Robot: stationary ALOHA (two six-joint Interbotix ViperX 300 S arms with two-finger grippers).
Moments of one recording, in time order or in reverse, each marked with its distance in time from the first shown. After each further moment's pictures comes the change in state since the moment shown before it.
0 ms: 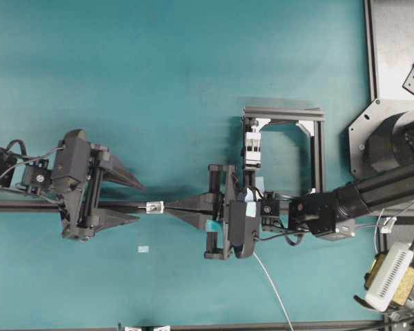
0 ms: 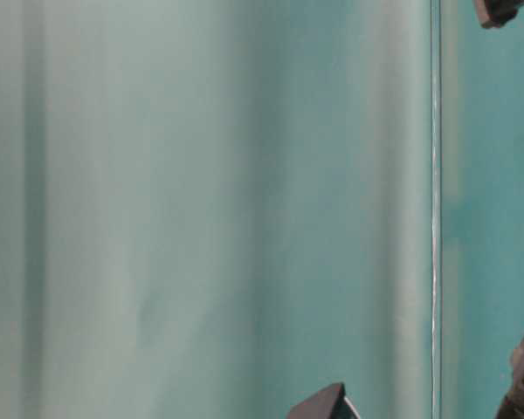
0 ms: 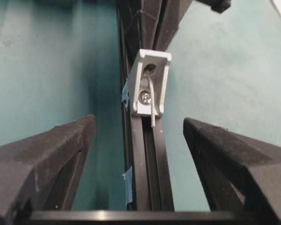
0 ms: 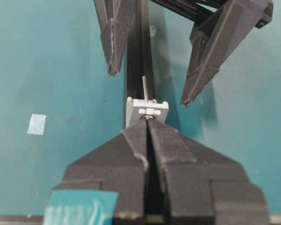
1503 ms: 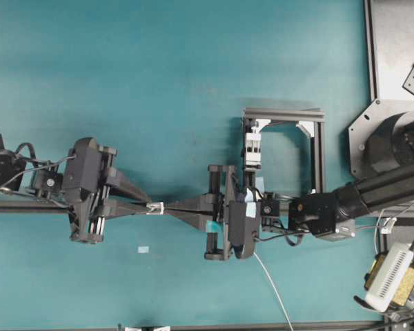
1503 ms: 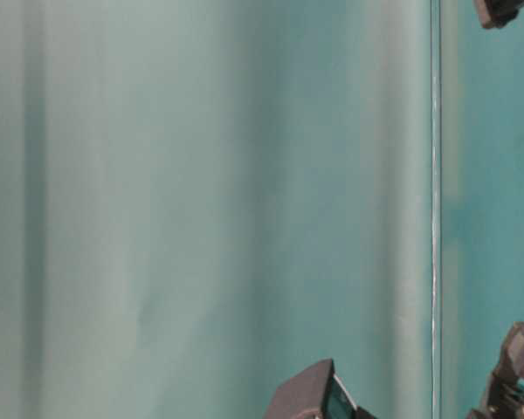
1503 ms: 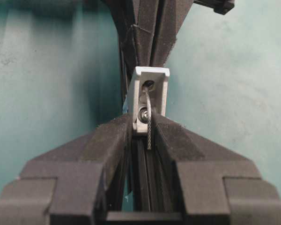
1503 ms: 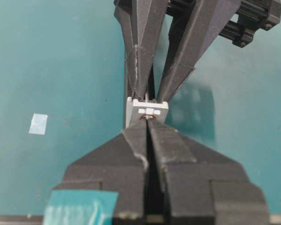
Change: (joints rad) left arm -0.012 0.000 -0.052 0.002 0.083 0.077; right arm -0.002 0.000 -0.002 -0.002 0.000 0.002
